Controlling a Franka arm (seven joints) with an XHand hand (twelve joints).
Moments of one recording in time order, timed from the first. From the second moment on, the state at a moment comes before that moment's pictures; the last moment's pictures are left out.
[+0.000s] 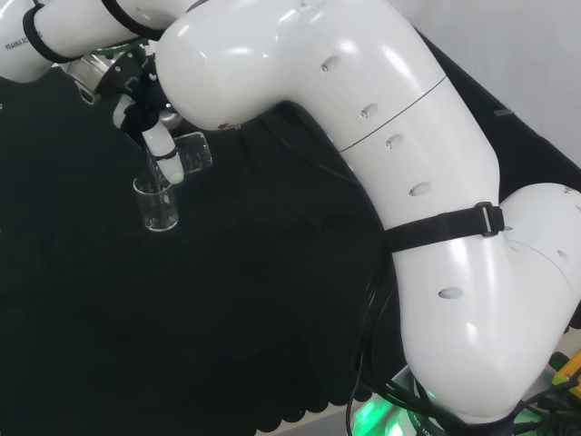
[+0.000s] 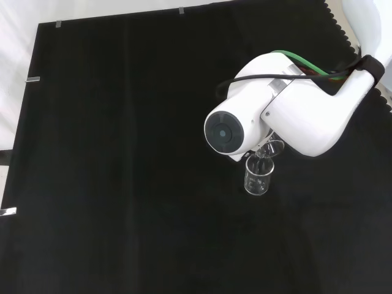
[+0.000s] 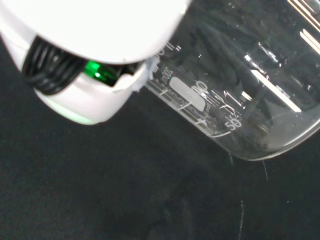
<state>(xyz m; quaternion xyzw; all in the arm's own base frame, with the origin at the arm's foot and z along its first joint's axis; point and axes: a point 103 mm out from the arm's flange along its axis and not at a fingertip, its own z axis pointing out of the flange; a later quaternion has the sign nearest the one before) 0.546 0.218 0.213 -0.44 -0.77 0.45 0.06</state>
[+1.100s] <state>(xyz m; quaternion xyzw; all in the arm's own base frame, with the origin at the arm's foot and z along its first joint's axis) 0.548 0.222 0.214 -0.45 -0.76 0.46 0.04</state>
